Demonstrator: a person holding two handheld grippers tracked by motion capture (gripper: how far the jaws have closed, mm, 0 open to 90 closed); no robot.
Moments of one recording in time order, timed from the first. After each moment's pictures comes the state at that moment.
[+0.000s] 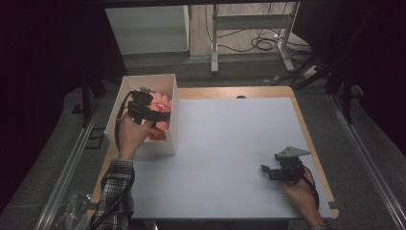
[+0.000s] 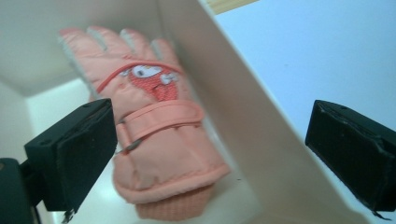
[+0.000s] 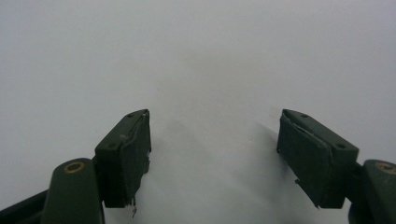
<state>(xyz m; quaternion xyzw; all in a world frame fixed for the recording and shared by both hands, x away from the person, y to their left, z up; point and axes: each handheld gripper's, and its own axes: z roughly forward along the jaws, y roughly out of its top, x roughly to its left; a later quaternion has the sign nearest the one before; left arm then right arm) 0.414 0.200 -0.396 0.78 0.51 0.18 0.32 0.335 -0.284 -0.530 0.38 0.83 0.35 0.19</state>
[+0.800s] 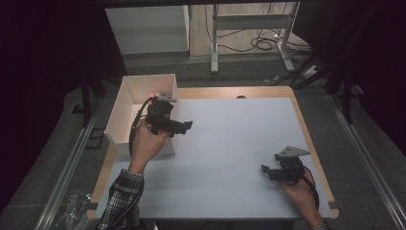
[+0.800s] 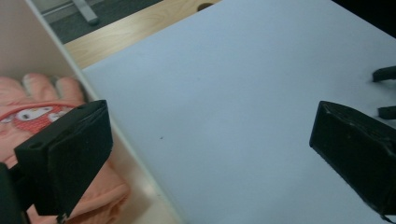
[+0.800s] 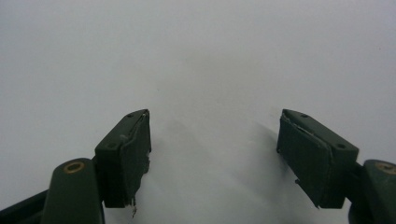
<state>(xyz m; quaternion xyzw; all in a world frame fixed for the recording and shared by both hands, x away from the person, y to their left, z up) 0.373 0.138 -0.382 0.81 0.42 0.16 0.37 0.335 -0.284 -0.530 0.38 0.83 0.35 0.19</state>
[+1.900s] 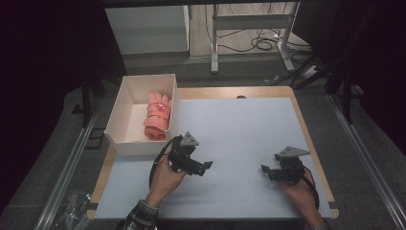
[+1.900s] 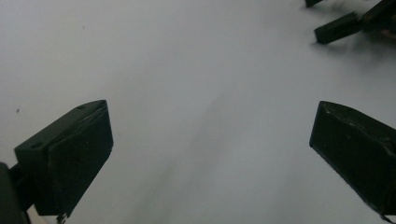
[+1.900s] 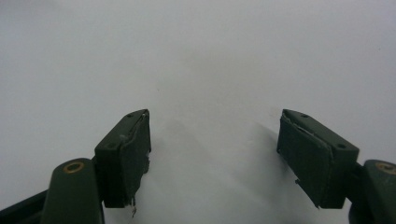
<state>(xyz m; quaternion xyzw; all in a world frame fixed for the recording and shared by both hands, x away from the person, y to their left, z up) 0.322 0.088 -0.480 0.84 0.34 0.11 0.39 0.335 -0.284 -0.530 0.38 0.83 0.35 0.19</state>
